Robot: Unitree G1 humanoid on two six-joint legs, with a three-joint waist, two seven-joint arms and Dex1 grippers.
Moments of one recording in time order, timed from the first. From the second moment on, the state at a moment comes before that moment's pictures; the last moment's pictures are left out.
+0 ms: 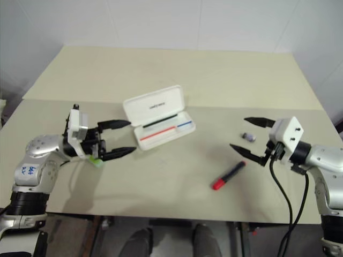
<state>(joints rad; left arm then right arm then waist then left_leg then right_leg) -0.45 0.66 0.11 0.04 -0.51 0.22 -1.14 -0.23 -0.82 -0.28 -0.09 0.42 0.05 1.06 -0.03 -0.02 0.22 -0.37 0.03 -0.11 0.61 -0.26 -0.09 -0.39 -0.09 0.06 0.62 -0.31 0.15</state>
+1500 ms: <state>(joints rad) -0.54 0.55 -0.13 0.14 -0.18 0.20 -0.96 -0.30 -0.65 -0.11 -0.25 0.41 0.10 0.97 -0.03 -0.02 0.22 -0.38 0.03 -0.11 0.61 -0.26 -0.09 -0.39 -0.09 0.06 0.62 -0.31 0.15</state>
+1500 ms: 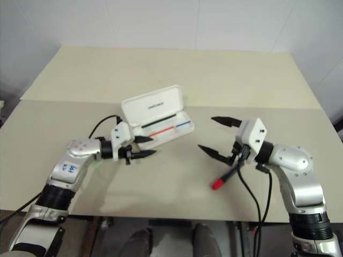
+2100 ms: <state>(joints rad) -0.62 0.56 -0.17 0.22 -0.15 0.33 -0.97 -0.31 -0.65 -0.12 -0.28 0.41 0.11 0.93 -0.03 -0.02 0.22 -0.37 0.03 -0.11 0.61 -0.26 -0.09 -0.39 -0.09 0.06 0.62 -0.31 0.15</state>
